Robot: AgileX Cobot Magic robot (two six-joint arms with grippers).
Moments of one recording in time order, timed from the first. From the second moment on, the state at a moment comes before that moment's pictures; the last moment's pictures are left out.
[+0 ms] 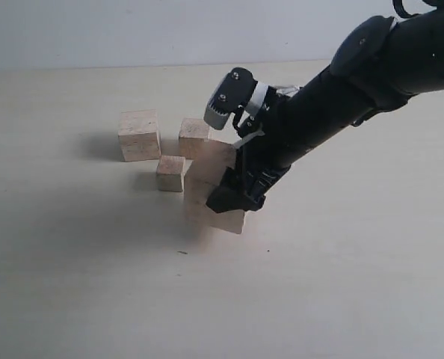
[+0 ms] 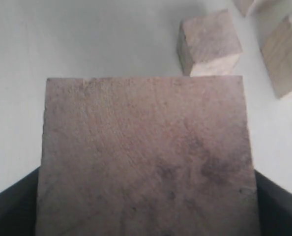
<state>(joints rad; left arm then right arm) -0.03 0.01 0.00 -0.06 0.37 -0.06 0.63 1.84 -1.08 0.86 0.64 -1.36</state>
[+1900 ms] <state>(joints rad) -0.03 0.01 0.00 -0.06 0.37 -0.06 0.87 2.31 -1.68 0.79 0.71 -1.36</state>
